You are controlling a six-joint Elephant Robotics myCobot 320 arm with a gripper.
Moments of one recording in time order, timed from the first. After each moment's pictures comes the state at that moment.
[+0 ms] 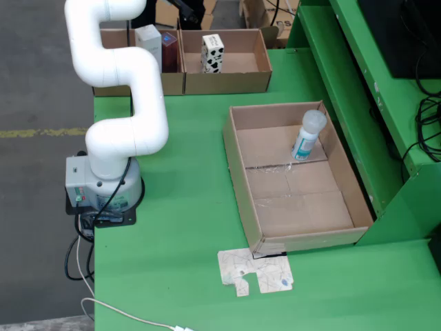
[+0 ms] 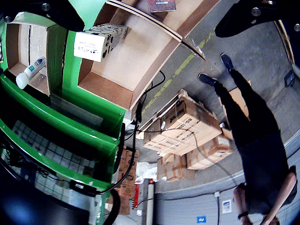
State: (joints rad) arm 1.66 -0.96 -0.02 -0.19 0.83 1.00
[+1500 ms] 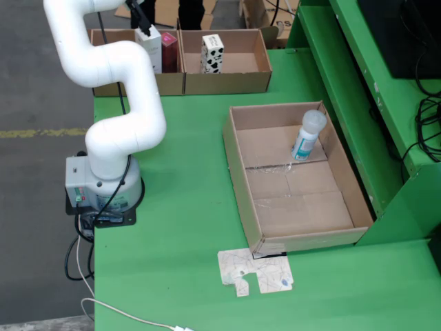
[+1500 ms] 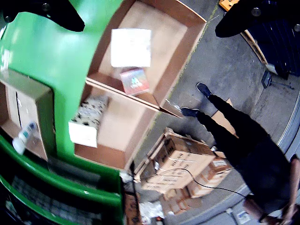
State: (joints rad) arm 1.83 -0.72 -0.02 -0.55 1.12 1.42
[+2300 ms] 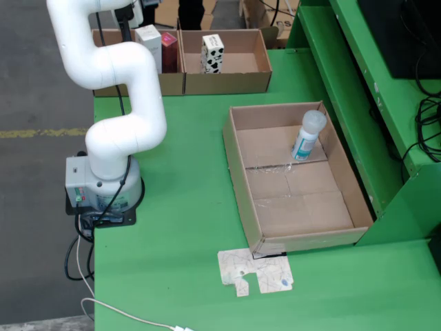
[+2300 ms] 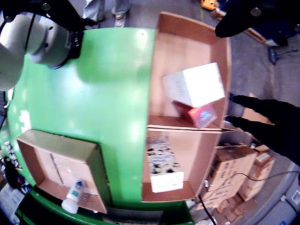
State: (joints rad) arm 1.82 -0.54 -0.02 -0.93 1.35 1.78
